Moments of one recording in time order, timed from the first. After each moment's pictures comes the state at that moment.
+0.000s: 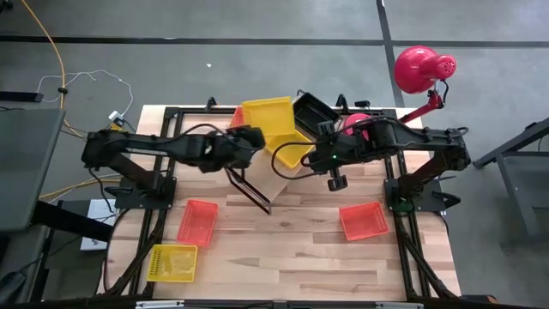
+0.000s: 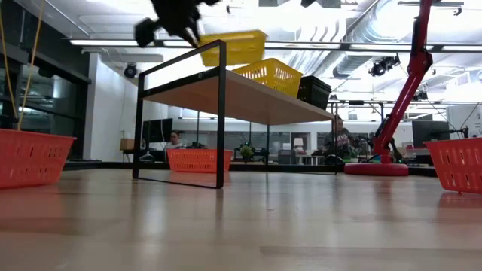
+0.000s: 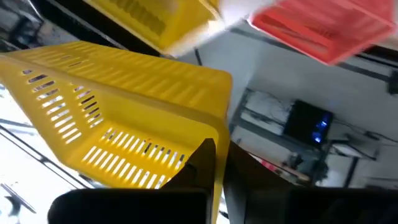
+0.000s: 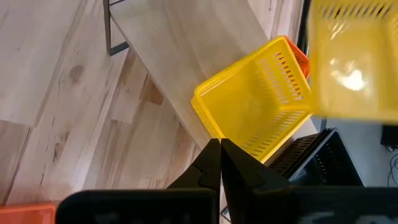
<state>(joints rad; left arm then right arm) 0.11 1.44 1.25 -0.62 -0.95 1.89 0.09 1.53 1.79 -1.25 0.29 -0.36</state>
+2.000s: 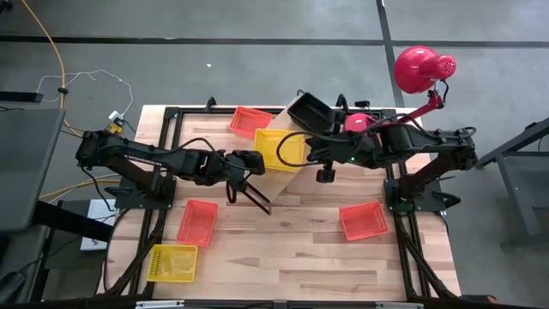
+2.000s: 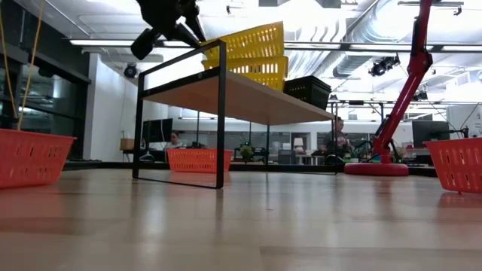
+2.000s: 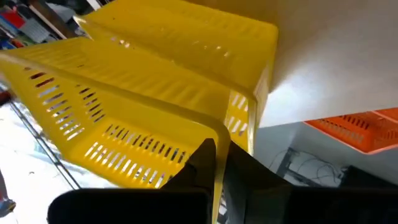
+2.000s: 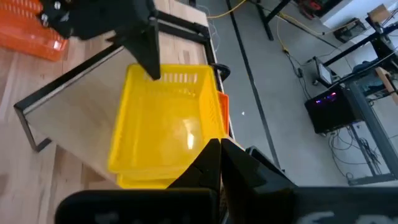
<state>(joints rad) -0.01 1.37 1.08 -0.43 -0.73 1.89 0.17 1.48 1.79 -1.02 0.61 -0.19</state>
